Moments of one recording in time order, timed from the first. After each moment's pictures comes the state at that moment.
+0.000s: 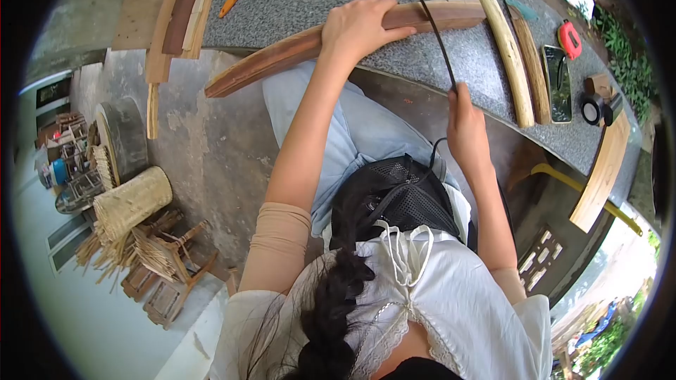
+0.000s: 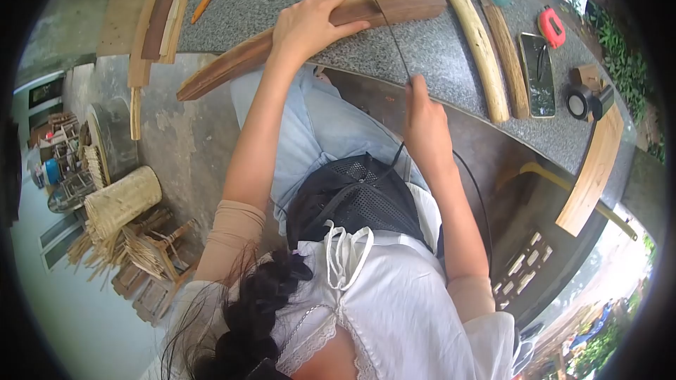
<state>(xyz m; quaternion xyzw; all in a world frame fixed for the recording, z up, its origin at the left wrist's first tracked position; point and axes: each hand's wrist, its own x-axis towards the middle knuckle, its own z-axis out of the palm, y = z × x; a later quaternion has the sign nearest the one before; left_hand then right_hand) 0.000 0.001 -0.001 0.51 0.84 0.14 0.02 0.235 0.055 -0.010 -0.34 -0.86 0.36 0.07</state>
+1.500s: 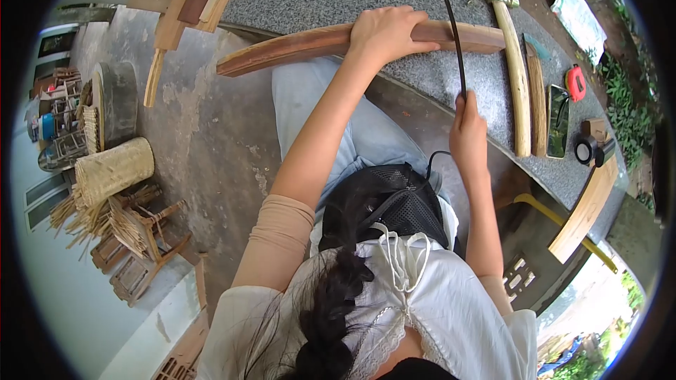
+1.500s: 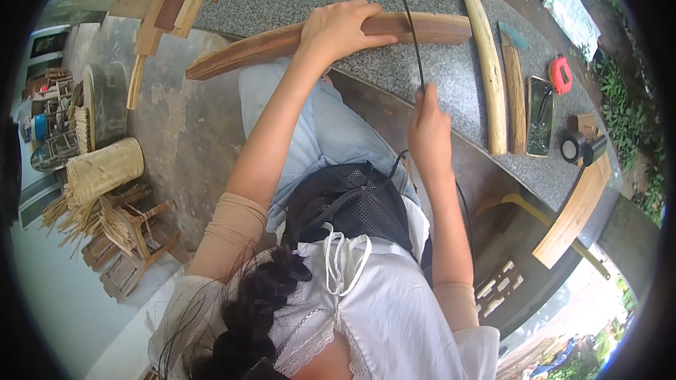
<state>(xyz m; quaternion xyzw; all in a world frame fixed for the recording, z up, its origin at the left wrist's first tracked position) -0.003 -0.001 -0.005 0.50 0.85 0.16 0.01 0.212 0.062 -0.008 -0.34 -0.87 0.36 0.07</state>
